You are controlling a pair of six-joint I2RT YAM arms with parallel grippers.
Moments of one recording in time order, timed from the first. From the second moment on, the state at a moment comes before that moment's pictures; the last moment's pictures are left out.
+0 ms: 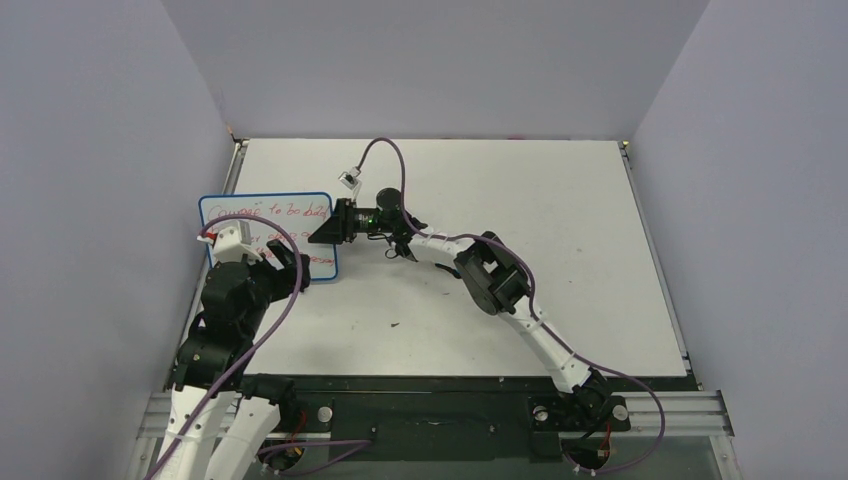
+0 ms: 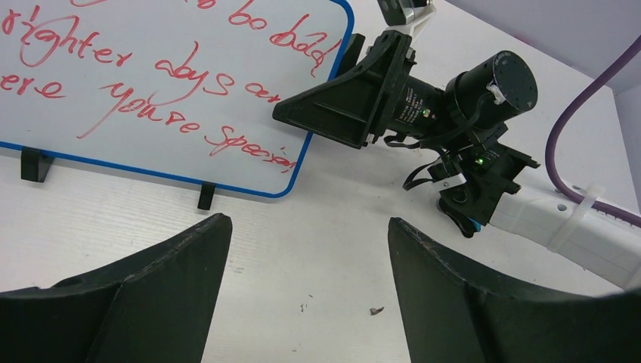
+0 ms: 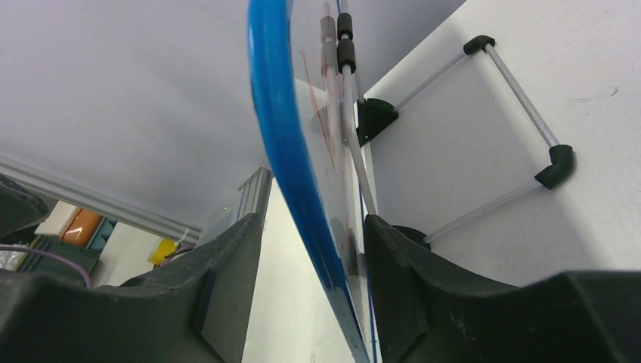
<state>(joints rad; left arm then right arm) -0.21 0.51 0.76 -0.62 -0.17 -0.51 0.79 2.67 2.04 0.71 -0.82 0.93</state>
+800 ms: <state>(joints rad) -0.21 0.50 0.77 -0.62 -0.17 -0.49 0.79 2.67 2.00 0.76 -0.81 0.95</state>
